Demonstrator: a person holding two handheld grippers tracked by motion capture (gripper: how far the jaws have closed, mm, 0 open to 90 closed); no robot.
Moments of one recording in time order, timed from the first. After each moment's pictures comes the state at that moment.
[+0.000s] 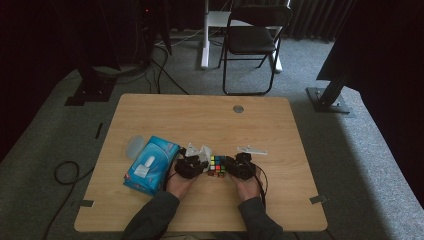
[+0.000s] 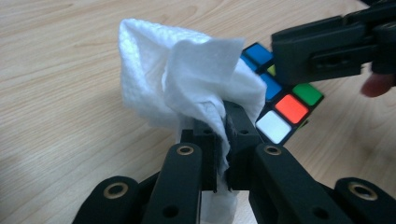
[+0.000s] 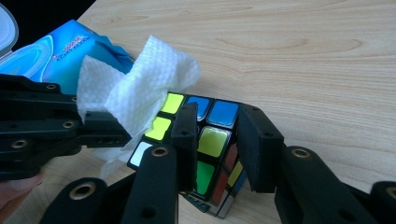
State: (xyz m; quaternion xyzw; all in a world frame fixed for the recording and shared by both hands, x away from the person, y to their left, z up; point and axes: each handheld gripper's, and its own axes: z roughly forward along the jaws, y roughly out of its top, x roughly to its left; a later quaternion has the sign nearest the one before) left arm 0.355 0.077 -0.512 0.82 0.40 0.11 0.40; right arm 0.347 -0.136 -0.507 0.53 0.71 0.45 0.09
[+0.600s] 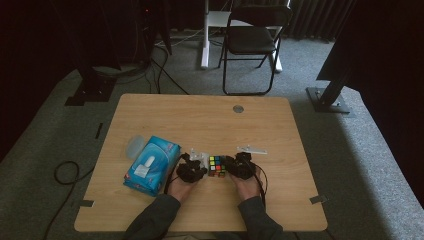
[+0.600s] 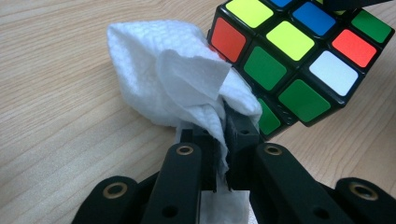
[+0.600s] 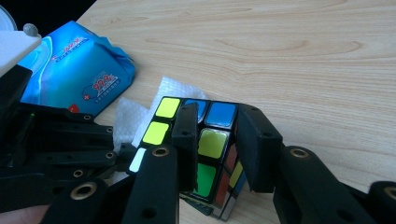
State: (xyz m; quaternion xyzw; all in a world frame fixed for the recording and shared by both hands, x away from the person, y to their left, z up) left arm 0.356 0.073 -0.537 0.83 0.41 0.10 0.36; right arm 0.349 -0.136 -0.507 0.53 0.71 0.46 0.09
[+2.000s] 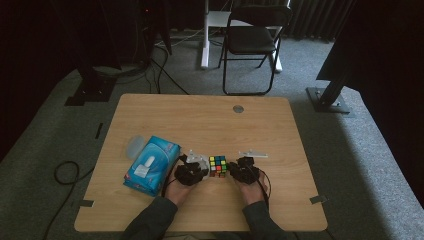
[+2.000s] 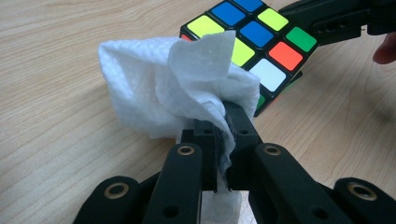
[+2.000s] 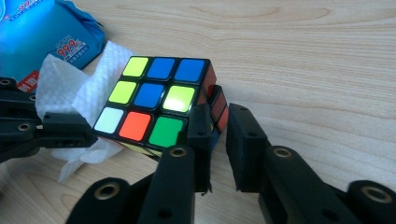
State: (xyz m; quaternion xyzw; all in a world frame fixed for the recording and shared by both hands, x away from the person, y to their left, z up) left arm 0.340 0.078 -0.520 0.83 0.39 0.09 0.39; right arm 0.338 -0.145 -0.513 0.55 0.73 0.40 0.11
